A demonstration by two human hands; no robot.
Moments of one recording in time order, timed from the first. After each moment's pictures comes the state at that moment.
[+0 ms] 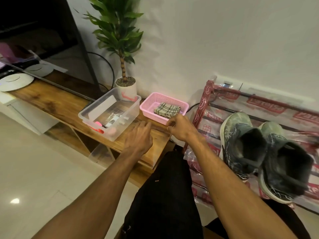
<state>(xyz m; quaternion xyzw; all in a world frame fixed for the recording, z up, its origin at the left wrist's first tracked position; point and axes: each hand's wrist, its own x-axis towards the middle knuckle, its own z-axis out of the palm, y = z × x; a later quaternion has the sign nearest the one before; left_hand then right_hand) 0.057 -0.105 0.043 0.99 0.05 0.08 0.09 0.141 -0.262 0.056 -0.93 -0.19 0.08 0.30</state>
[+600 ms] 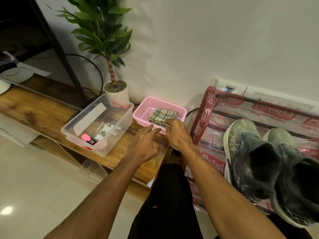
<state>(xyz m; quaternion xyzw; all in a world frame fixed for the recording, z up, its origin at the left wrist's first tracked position) 0.119 -0.104 0.018 0.98 -0.03 0.03 0.21 0.186 -0.238 0.020 -0.94 -0.13 0.00 0.31</state>
